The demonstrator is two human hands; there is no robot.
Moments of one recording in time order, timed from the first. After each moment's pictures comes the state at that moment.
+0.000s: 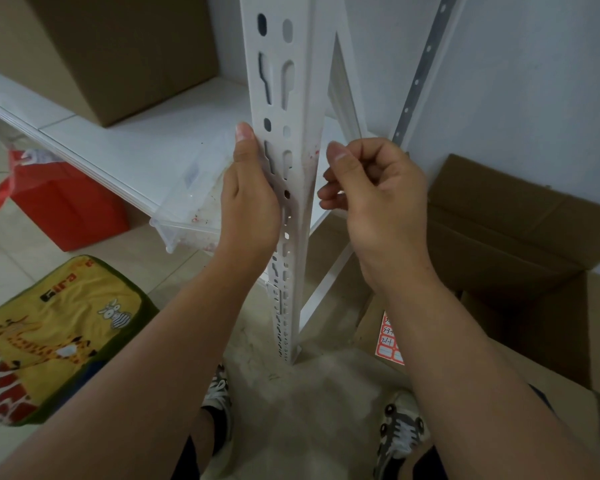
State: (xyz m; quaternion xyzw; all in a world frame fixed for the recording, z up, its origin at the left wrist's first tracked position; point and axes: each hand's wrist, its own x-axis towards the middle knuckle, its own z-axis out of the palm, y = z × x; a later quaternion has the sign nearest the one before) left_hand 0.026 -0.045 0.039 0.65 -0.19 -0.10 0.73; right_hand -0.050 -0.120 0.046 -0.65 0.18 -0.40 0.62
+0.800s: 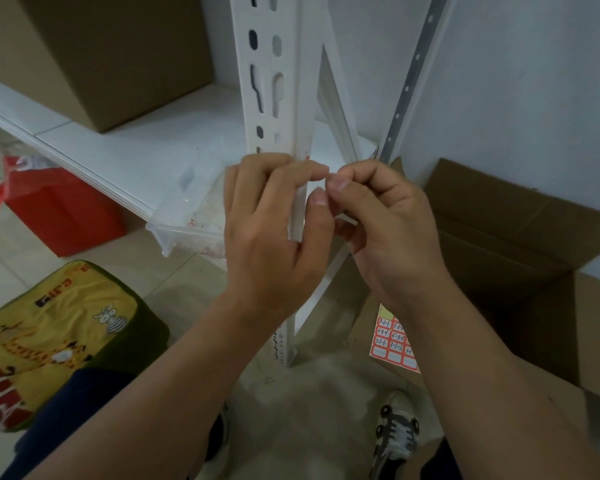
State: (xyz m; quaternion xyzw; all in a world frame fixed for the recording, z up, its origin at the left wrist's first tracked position) left_hand -0.005 -0.034 0.025 0.67 -0.41 0.34 0.52; right_hand -0.080 -0.121 0.049 -0.64 0.10 -0.30 0.70
